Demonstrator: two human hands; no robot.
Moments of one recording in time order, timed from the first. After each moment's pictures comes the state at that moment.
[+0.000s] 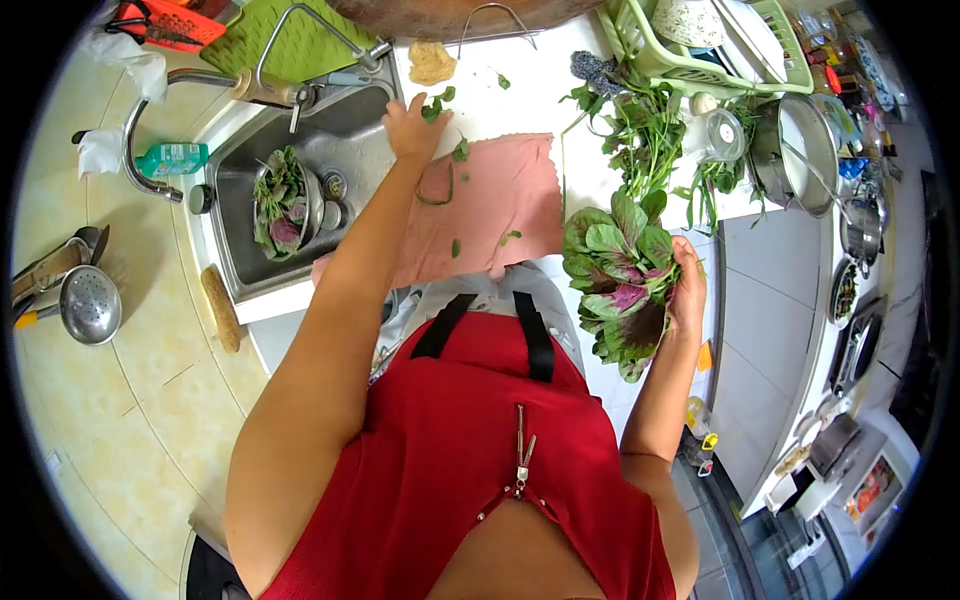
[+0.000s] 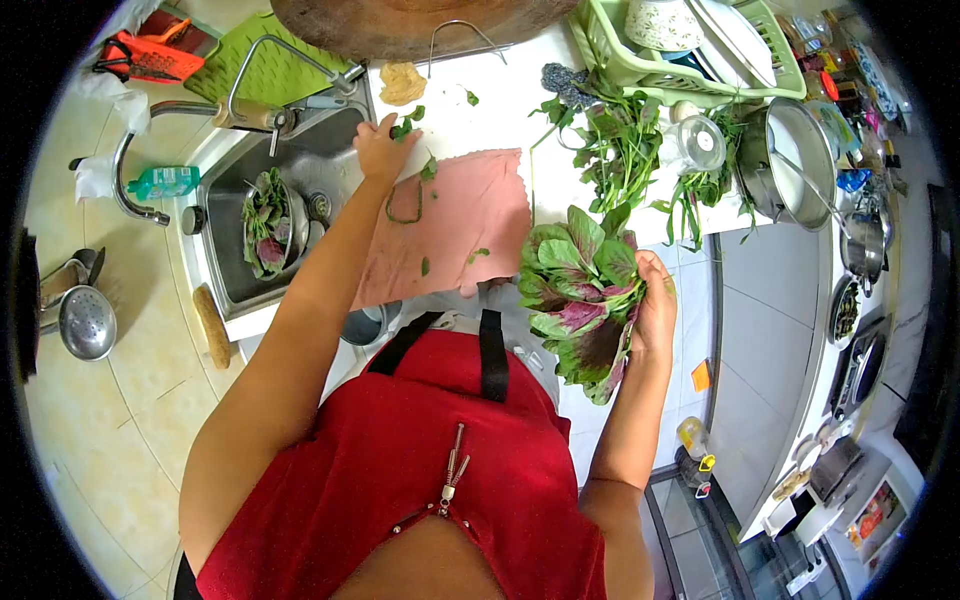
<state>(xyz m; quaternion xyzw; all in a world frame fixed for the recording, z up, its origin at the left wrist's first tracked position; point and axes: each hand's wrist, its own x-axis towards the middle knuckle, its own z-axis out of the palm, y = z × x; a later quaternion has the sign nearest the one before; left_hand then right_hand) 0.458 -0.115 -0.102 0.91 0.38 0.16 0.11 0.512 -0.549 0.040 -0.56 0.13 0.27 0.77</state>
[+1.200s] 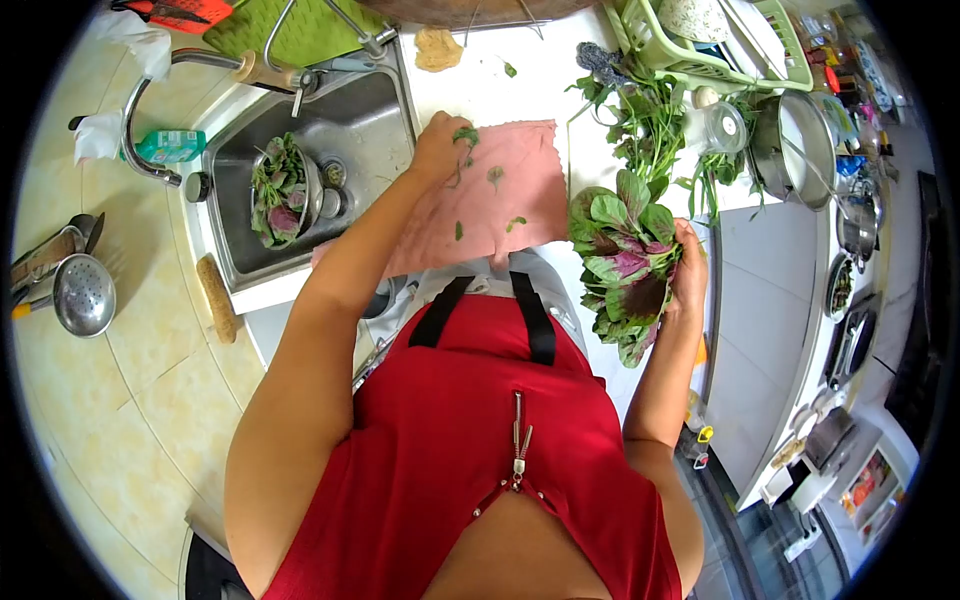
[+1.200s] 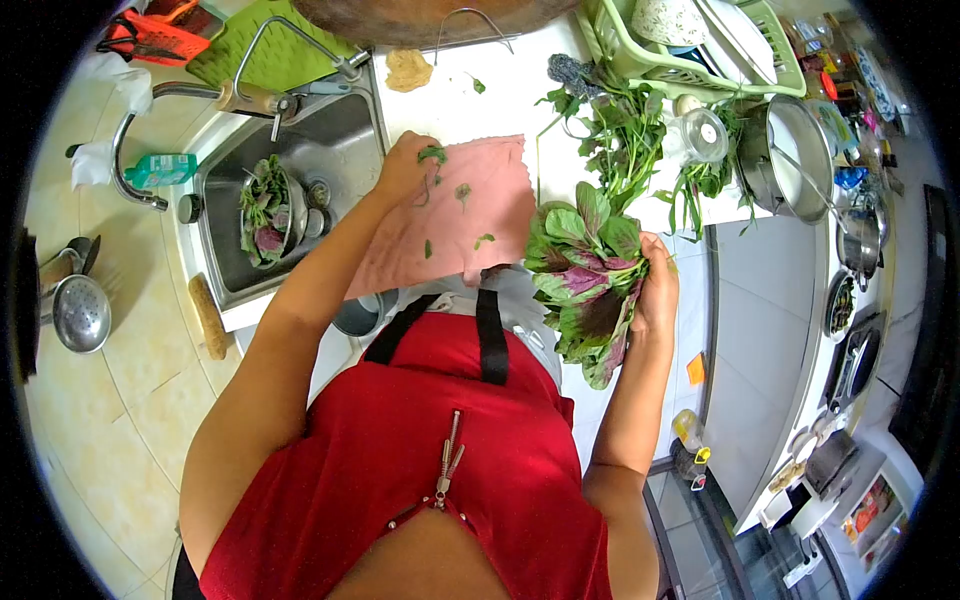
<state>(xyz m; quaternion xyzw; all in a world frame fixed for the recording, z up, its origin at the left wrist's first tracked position) 0.423 -0.145 -0.092 0.93 0.18 0.08 0.32 0.512 -0.537 0.042 -0.56 0.16 0.27 0.77</state>
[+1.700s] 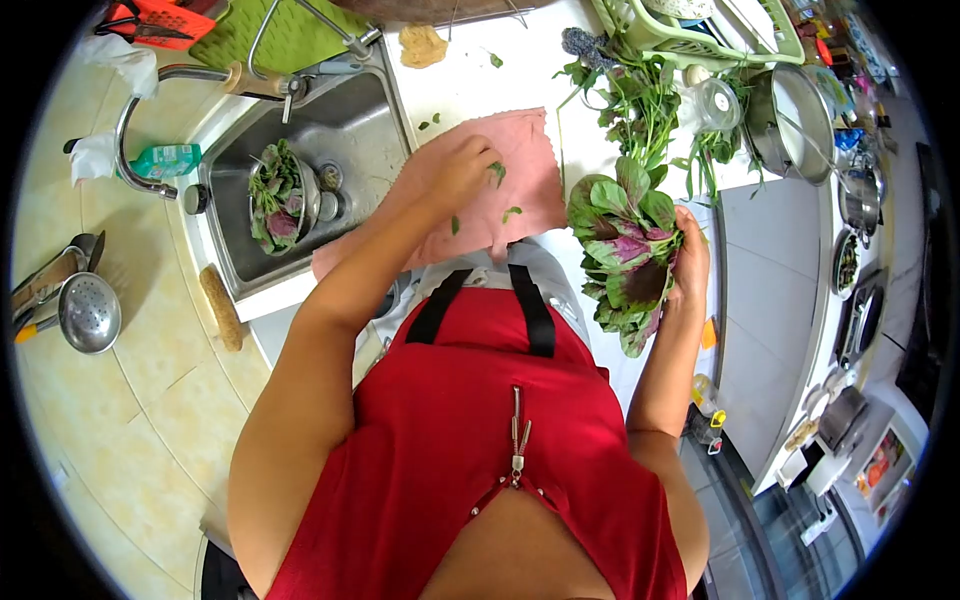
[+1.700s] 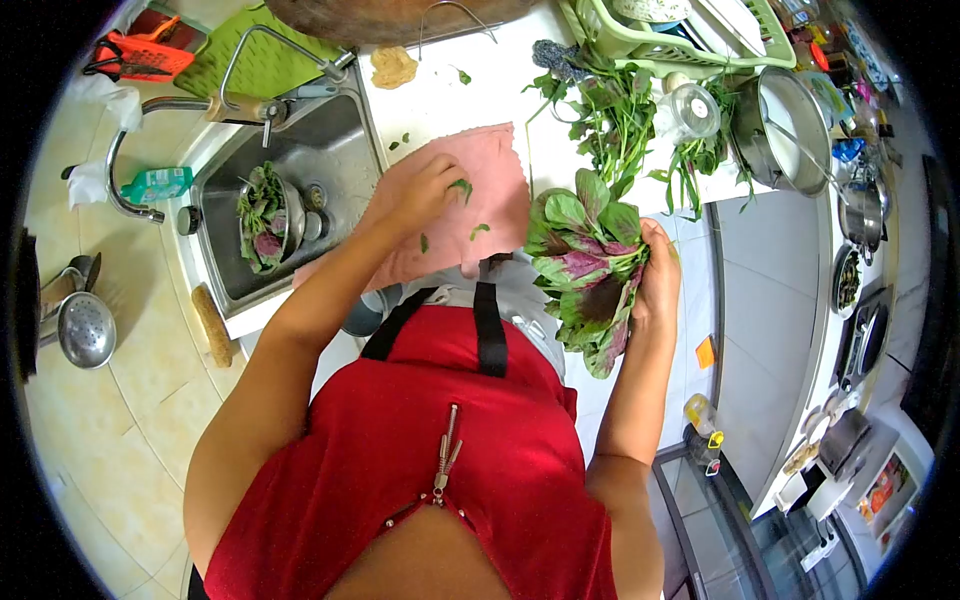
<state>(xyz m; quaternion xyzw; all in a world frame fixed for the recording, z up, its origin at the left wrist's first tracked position) 0.411 -0.204 -0.073 0.93 -0.02 0.09 0.36 0.507 -0.548 0.035 -0.56 0.17 0.25 0.77</state>
